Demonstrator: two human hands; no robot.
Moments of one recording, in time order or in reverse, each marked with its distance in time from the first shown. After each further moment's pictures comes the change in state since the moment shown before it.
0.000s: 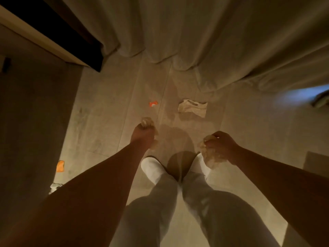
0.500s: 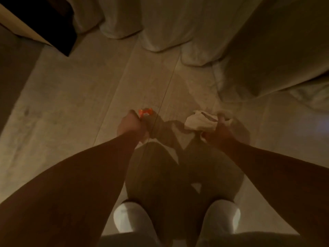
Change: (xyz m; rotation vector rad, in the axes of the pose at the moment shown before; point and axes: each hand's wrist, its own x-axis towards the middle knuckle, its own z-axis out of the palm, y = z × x) left_hand 0.334 -0.044 0.077 0.560 0.352 0.275; right_hand 0.327 -0.005 0.063 -0.409 0.282 -0.251
